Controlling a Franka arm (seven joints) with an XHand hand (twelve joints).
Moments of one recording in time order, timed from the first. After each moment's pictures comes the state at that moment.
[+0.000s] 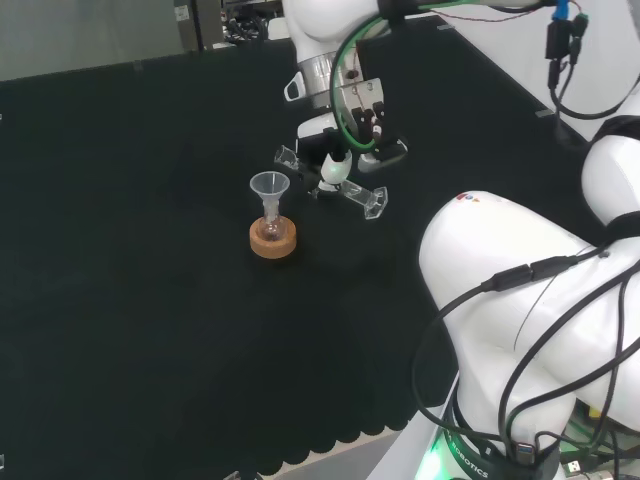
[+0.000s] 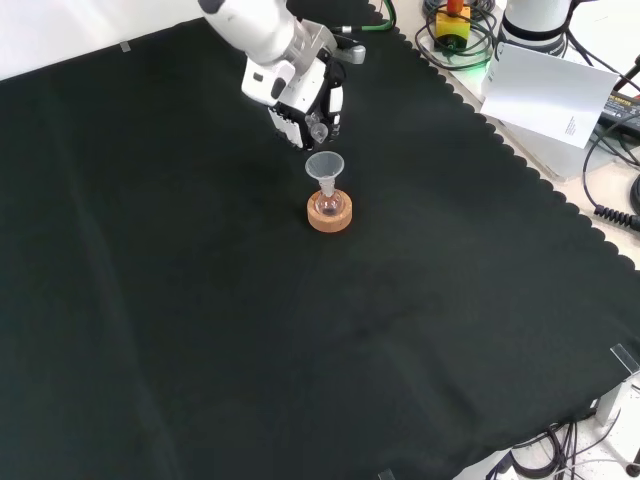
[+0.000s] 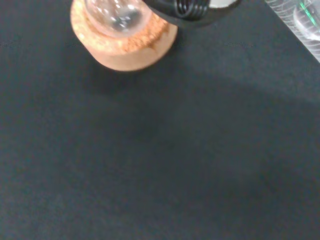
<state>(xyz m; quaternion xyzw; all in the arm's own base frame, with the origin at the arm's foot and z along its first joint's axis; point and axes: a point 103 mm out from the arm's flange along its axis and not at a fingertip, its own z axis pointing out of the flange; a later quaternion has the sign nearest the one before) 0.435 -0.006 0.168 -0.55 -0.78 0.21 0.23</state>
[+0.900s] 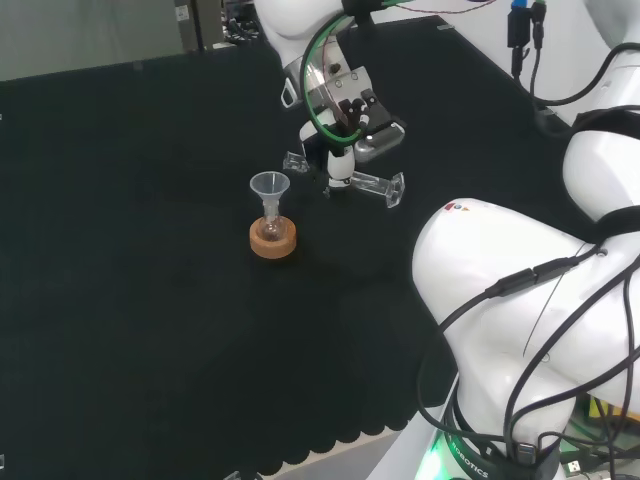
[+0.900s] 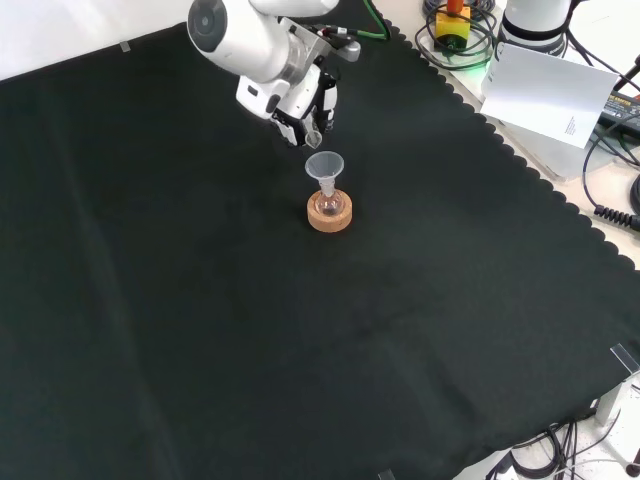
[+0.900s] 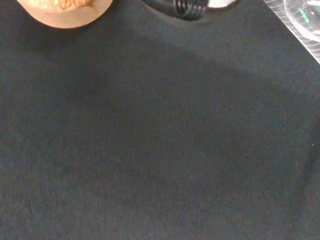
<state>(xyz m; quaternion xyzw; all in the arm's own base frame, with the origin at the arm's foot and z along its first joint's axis) 0.440 -0.013 0.177 -0.56 -0.74 0.32 0.20</state>
